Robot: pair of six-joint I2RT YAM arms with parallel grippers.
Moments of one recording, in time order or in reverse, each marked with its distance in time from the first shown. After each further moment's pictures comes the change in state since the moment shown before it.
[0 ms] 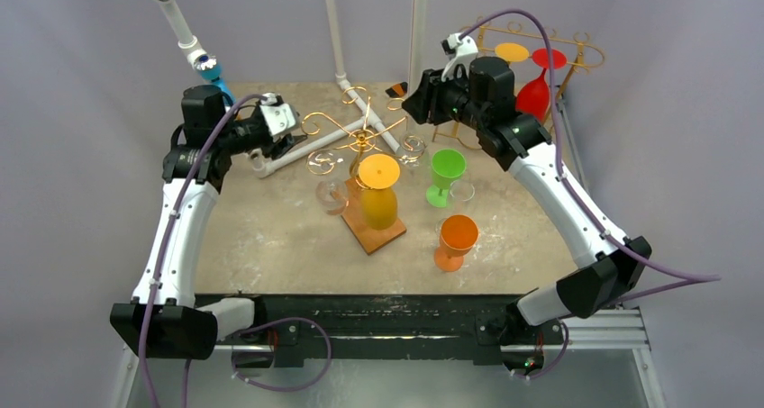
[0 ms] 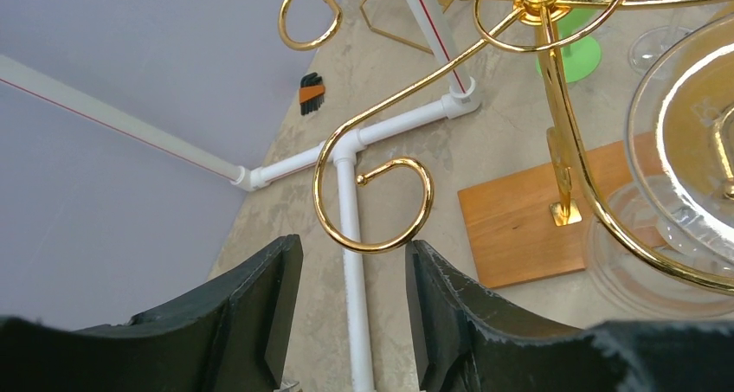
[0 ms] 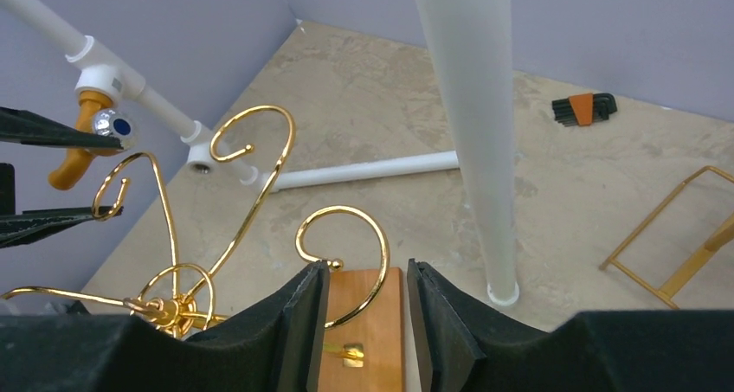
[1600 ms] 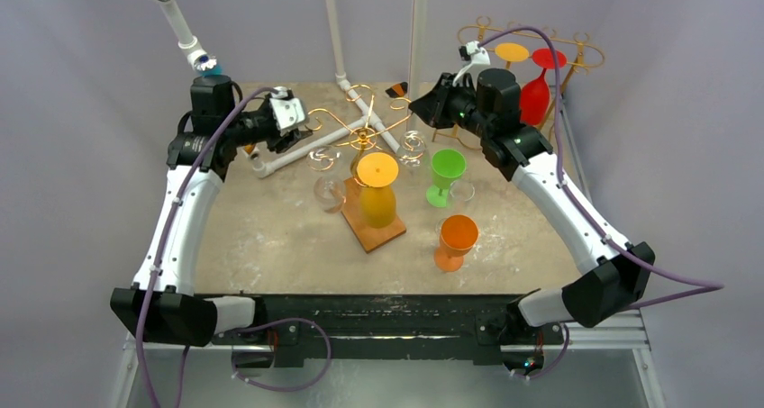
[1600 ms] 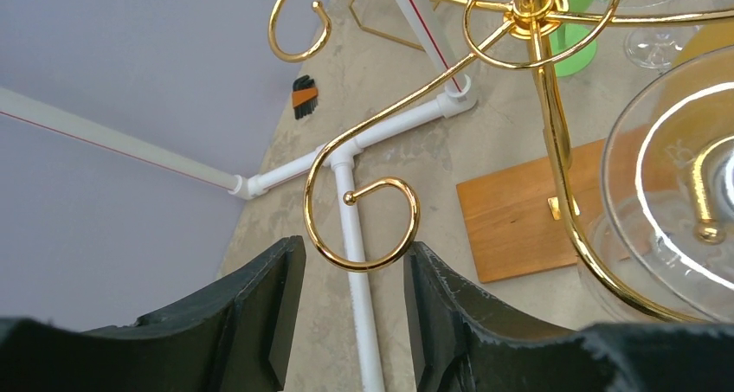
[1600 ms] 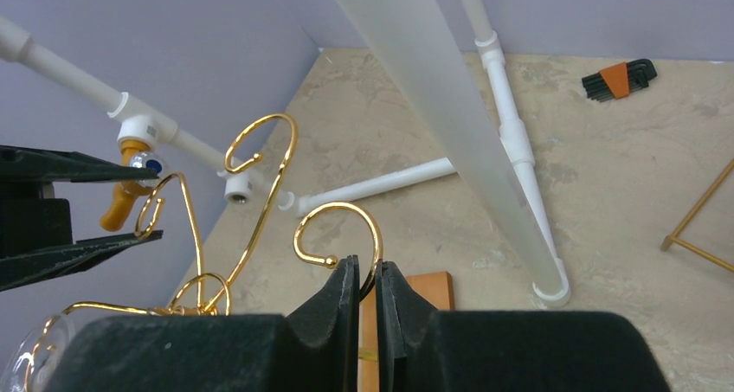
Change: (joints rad) left arm -0.051 0.068 0.099 -0.076 -0.035 0.060; right arm -0.030 -0.057 -0.162 0.158 -0.058 0.203
